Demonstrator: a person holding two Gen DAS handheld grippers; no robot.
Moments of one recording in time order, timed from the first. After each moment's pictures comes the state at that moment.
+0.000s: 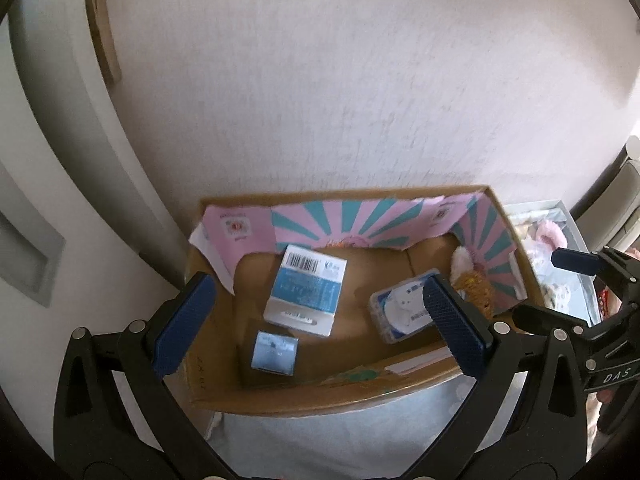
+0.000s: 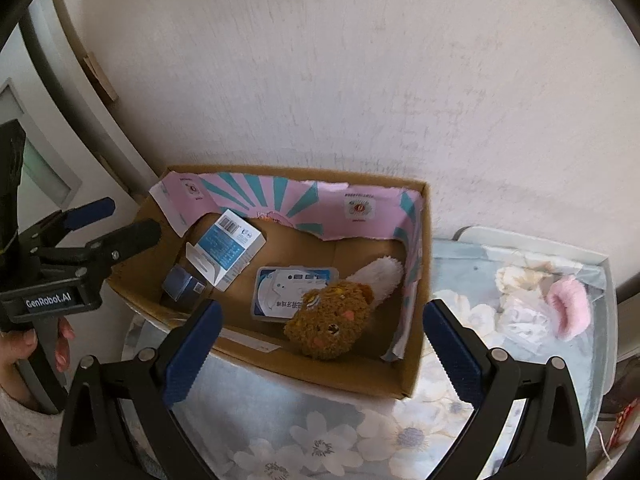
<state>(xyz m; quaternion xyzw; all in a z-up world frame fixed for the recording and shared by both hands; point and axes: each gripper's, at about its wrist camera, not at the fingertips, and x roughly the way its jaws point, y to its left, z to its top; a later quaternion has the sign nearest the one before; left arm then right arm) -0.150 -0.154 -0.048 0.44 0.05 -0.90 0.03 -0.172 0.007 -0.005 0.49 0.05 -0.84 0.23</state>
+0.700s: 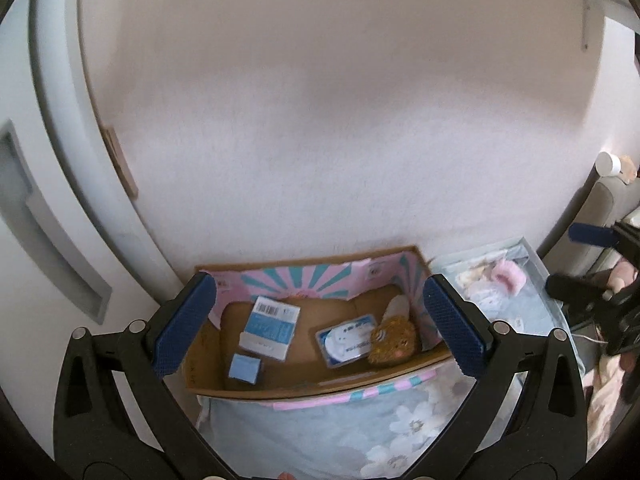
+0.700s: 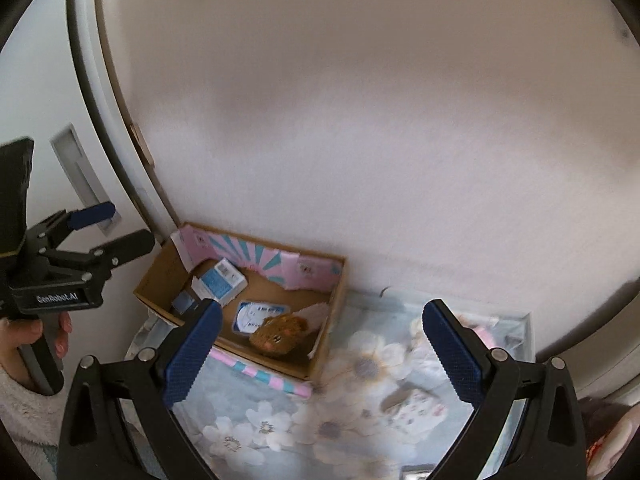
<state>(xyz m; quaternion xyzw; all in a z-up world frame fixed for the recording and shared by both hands) -0.109 -0.075 0.057 0.35 0.02 -0.94 0.04 -0.137 0.099 0.110 0.38 0.07 -0.89 0.25</state>
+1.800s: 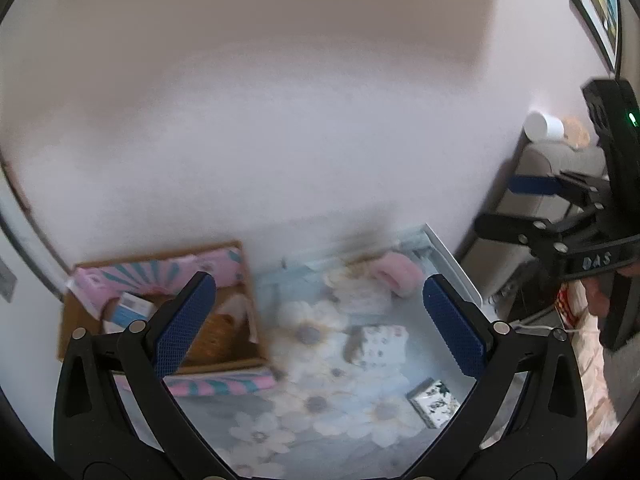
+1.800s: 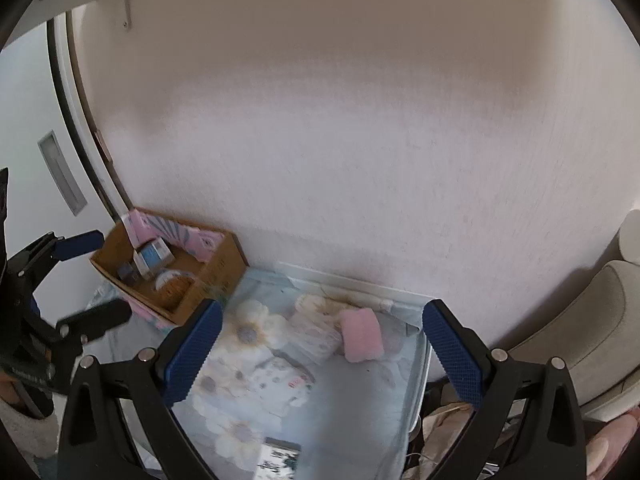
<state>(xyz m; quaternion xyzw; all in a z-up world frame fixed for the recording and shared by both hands) -0.114 0.123 0.034 0.36 0.00 -0.93 -0.05 -0.170 0.273 0.089 0.38 0.08 -0.89 0.24</state>
